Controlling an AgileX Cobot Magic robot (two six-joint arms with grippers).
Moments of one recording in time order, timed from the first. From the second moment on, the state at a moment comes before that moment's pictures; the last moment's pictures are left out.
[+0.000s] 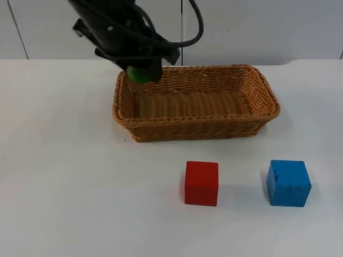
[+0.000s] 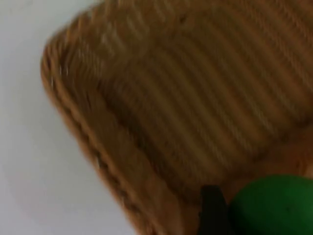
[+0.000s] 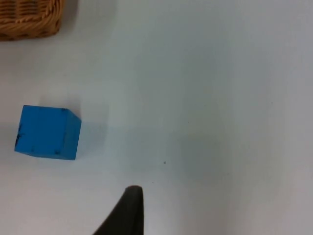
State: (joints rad) right arm 0.02 0.96 -0.71 0.01 0.77 -0.03; left arm -0.42 2.02 -1.52 -0.09 0.64 0.16
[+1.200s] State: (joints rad) right arm 0.02 0.96 -0.71 0.01 0.77 -0.02; left arm -0.43 2.41 -1.95 -0.24 0.86 0.23
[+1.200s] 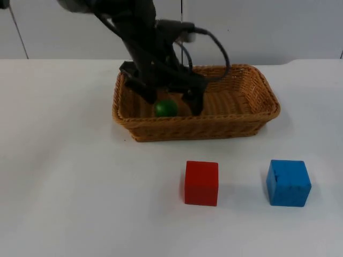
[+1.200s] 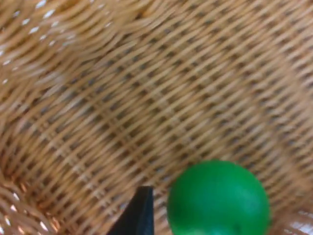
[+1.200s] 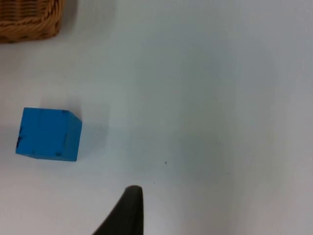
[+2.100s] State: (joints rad) right arm 0.02 0.96 -0.71 0.01 0.77 -0.02; left arm -0.29 1.83 -1.35 -0.20 0.81 0.21
